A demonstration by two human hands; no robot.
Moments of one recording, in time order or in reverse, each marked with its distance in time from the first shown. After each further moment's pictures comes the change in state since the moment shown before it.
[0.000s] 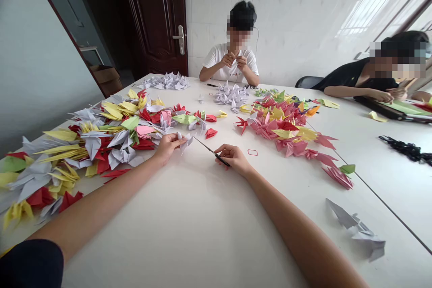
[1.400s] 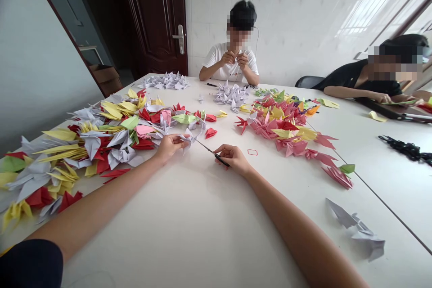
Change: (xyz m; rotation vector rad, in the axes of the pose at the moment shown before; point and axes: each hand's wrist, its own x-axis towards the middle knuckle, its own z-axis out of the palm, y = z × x) left_hand 0.003 -0.009 -0.003 0.066 -0.067 0.042; right_hand -0.001 -0.004 0.003 -0.021 -0.003 0.024
